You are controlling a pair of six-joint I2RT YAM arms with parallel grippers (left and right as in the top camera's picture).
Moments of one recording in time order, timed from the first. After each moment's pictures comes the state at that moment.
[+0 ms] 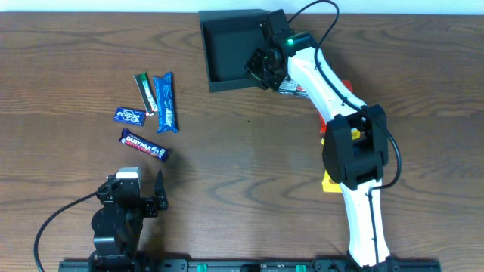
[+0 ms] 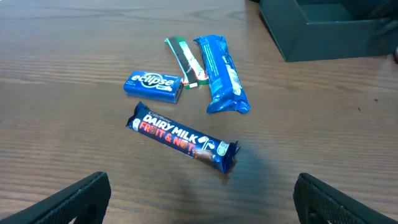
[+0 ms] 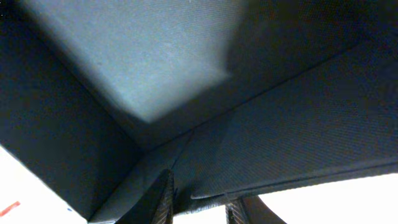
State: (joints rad) left arm 0.02 0.01 0.15 -0.55 0.02 -0.01; right arm 0.38 2.38 2.08 -0.89 -0.30 0.99
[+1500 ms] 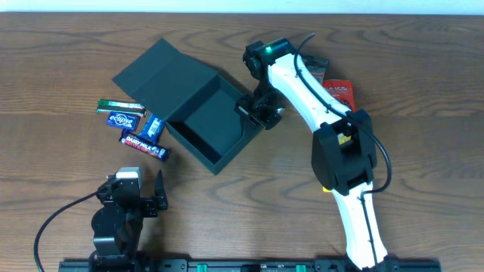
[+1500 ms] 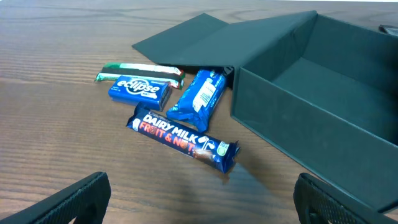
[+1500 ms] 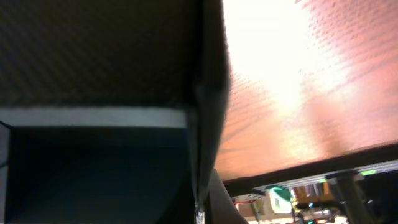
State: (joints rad) left arm 0.02 0.01 0.15 -0.55 0.02 -0.01; right arm 0.48 2.38 2.10 -1.51 -0.51 1.22
